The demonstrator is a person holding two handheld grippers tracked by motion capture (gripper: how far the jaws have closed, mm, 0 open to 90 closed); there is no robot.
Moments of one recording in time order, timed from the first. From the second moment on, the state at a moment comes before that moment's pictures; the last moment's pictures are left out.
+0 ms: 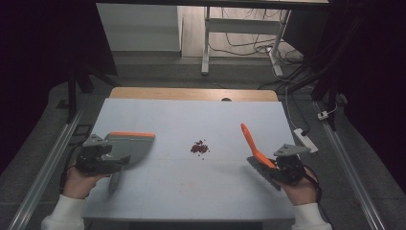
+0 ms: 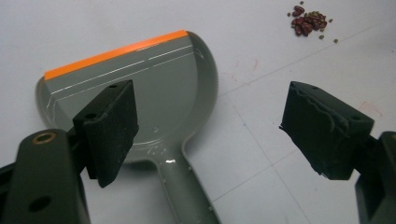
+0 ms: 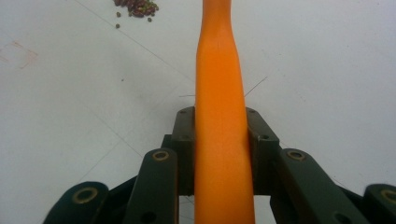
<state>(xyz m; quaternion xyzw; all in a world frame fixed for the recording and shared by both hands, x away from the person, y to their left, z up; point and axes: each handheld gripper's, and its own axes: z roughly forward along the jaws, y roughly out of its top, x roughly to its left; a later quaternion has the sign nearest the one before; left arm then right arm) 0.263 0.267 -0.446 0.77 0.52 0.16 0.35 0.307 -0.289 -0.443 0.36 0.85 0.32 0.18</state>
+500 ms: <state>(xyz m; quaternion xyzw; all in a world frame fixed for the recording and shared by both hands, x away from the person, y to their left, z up) 0.265 0.283 -0.462 0.75 0.55 0.14 0.33 0.307 -0.285 -0.446 0.36 0.86 0.32 0.17</state>
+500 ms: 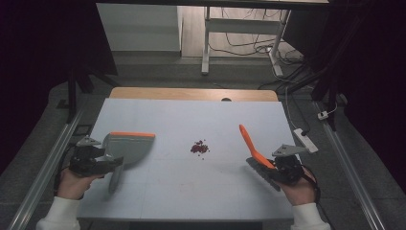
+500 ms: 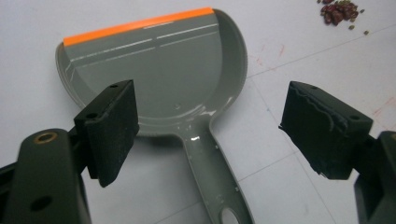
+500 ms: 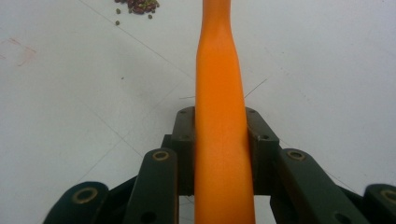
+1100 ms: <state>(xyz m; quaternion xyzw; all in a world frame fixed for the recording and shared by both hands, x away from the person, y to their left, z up) 0.263 0.279 -0.493 0.75 0.58 0.08 0.30 0.307 -0.282 -0.447 0.36 0.86 0.32 0.17</state>
